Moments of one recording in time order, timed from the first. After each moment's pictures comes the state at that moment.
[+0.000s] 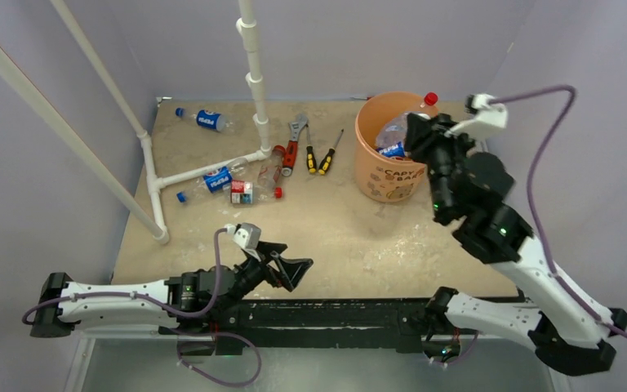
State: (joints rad) left arm -1.45 0.50 0.26 0.18 -0.67 -0.60; right arm 0.87 0.87 1.32 -0.22 0.85 0.24
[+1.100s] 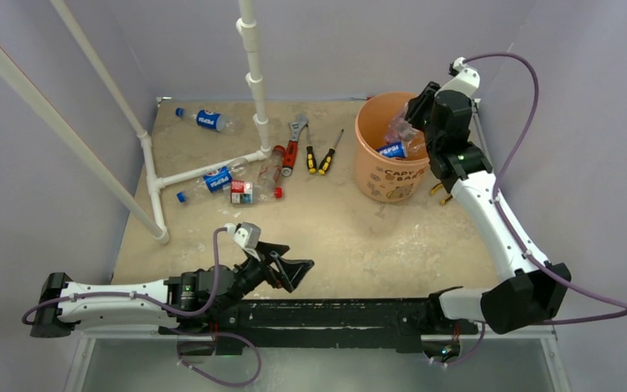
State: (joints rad) left arm -1.45 0.53 0.28 0.18 -0.64 -0.64; right arm 0.26 1.30 1.33 -0.20 0.39 0.40
